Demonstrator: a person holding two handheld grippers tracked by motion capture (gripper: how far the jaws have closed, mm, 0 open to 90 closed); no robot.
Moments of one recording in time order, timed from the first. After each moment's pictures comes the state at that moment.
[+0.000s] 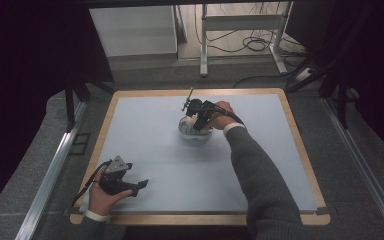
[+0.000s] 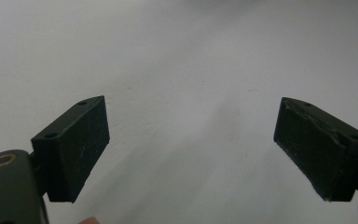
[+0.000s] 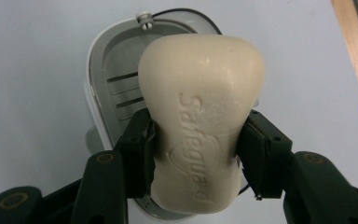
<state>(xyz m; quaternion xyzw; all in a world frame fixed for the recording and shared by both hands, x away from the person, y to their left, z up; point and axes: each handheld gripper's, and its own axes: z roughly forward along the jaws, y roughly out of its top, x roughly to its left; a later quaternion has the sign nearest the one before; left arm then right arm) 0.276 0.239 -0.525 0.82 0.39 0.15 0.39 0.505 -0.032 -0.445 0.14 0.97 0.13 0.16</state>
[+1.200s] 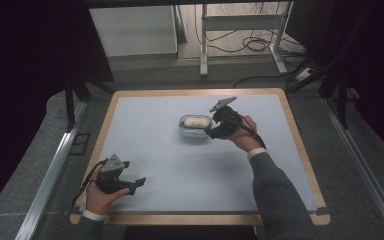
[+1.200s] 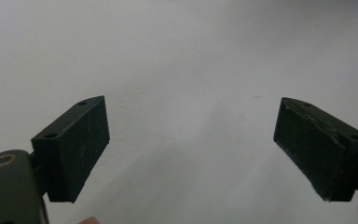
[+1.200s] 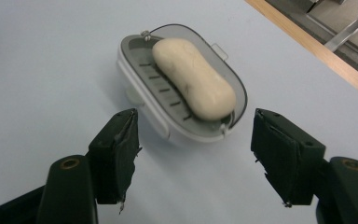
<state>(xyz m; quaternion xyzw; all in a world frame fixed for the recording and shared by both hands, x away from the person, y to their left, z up) 0.274 0.246 -0.520 0.81 0.40 0.16 0.40 0.445 -0.118 -0.434 0.27 0.89 0.33 0.18</state>
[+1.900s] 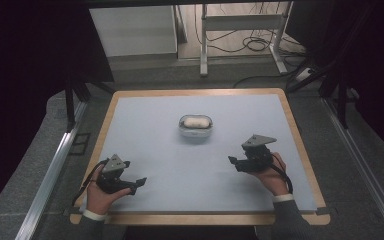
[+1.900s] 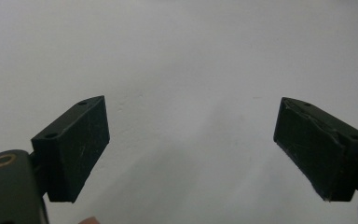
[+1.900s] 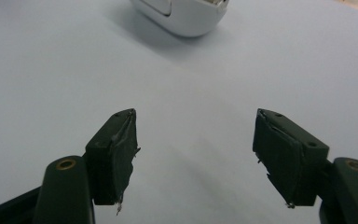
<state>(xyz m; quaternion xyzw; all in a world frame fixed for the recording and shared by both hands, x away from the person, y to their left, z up) 0.274 0.243 -0.517 0.82 0.39 0.16 0.39 0.358 -0.207 -0.486 0.33 0.84 0.37 0.20</state>
